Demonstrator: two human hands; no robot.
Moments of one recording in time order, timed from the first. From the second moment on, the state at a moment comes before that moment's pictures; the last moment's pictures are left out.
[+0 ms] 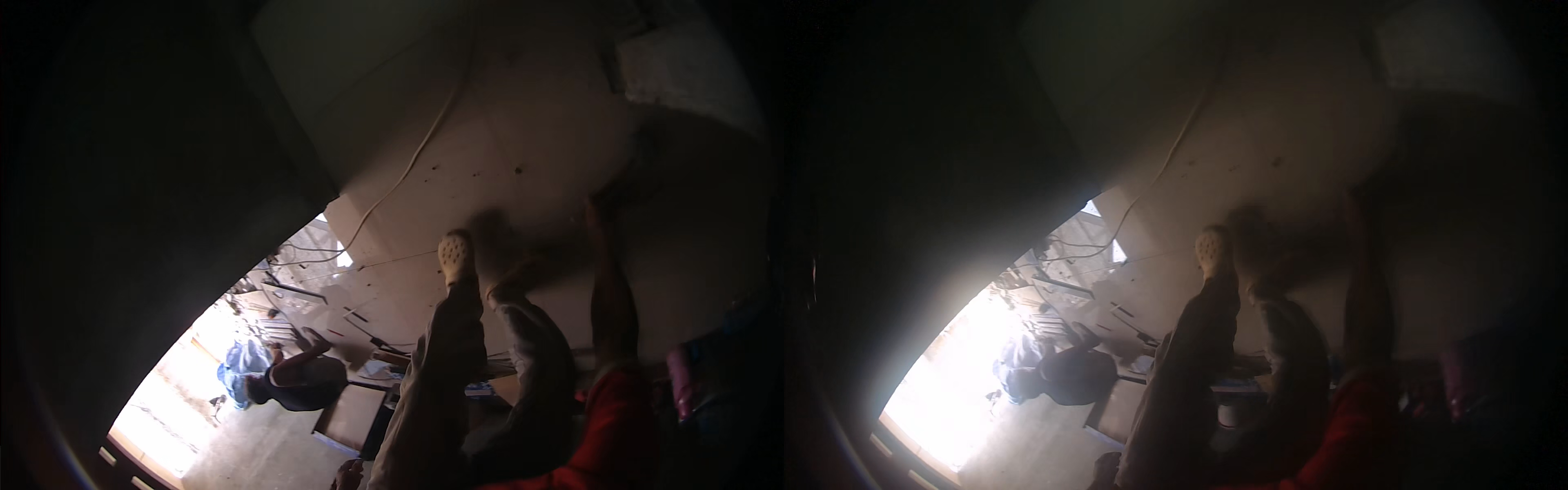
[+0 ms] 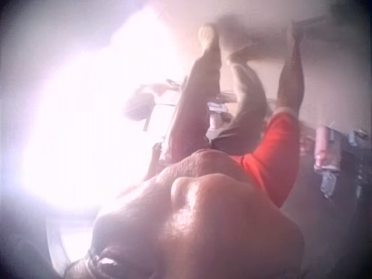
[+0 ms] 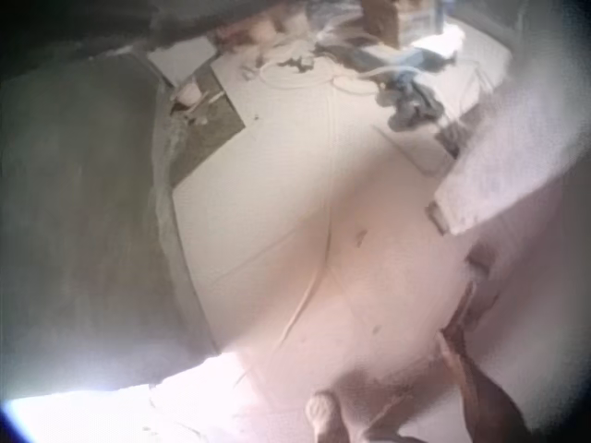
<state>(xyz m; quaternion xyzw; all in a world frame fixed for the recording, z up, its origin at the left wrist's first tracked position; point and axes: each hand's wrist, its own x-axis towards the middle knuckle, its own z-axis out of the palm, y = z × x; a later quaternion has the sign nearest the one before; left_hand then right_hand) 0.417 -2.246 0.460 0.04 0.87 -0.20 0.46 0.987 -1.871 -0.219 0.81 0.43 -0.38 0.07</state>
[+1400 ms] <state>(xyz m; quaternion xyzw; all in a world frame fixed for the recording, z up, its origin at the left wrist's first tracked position) 0.595 -1.476 0.317 -0.14 0.80 0.22 0.54 1.029 -1.152 0.209 0.77 0.34 -0.52 0.11</state>
